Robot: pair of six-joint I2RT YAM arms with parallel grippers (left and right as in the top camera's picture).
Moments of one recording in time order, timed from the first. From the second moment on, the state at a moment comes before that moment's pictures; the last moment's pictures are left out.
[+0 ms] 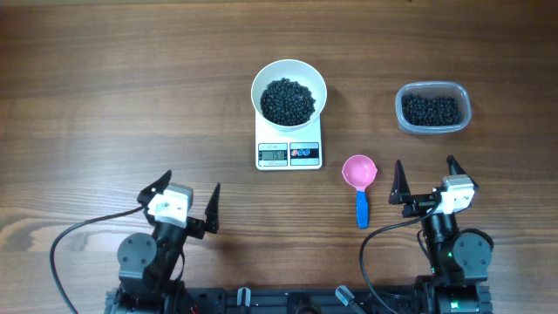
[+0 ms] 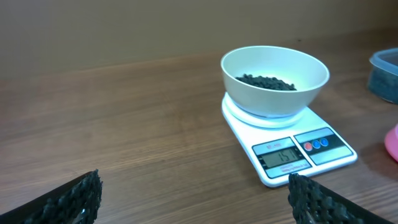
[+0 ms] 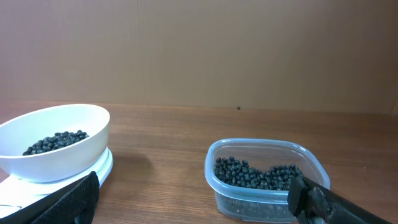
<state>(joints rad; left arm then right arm) -0.11 0.01 0.15 -0.36 0.15 0.07 0.02 0.01 0.01 0.00 -0.07 -0.01</state>
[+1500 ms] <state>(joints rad) -0.07 0.01 0.02 -0.07 0.05 -0.07 0.02 0.01 0.01 0.00 -0.07 -0.01</state>
